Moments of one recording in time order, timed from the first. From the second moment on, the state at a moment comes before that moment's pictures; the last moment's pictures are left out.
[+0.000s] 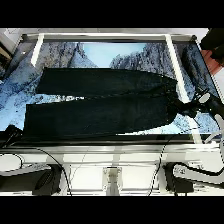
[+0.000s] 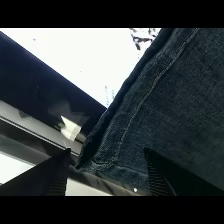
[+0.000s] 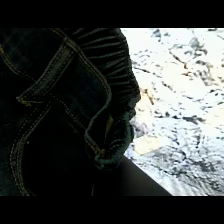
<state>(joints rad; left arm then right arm) 1.08 -1.40 0.87 1.19 -1.19 -1.03 -0.36 -1.35 0.88 -1.33 0.89 1.64</state>
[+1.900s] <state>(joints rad) 0.87 -1.22 1.02 0.78 -1.33 -1.26 -0.94 -0.94 0.97 -1.49 1.42 1.37</state>
